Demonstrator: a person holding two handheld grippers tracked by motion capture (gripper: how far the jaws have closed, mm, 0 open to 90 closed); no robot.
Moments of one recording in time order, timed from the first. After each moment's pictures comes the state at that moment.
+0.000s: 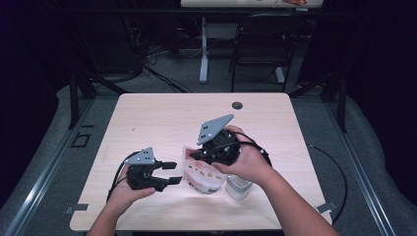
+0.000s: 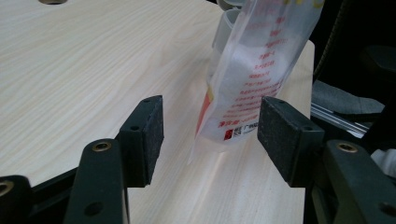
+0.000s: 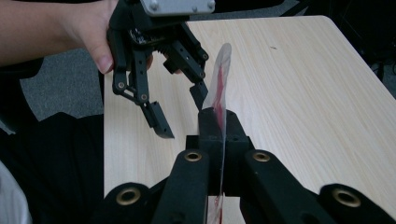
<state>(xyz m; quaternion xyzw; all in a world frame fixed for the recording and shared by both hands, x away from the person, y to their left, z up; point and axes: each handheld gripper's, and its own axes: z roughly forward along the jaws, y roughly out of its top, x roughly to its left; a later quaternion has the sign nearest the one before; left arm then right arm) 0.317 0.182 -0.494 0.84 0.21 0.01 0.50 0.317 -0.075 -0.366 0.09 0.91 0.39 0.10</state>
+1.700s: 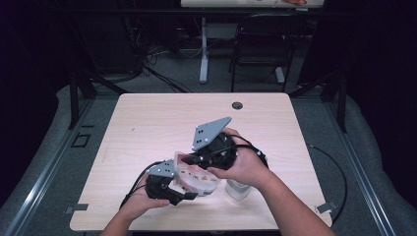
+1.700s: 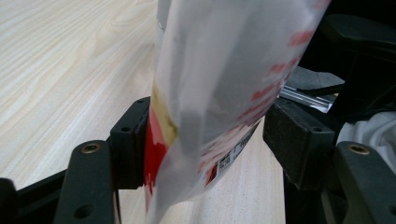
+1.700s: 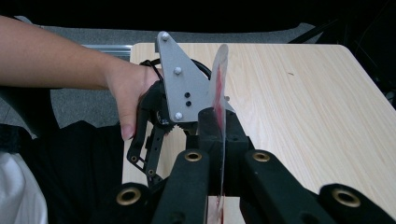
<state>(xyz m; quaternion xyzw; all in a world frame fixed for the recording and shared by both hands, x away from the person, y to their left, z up) 0.312 0.143 -0.527 0.86 0.14 -0.04 0.49 0.302 -0.066 -0.355 0.05 0.90 0.42 0.09</state>
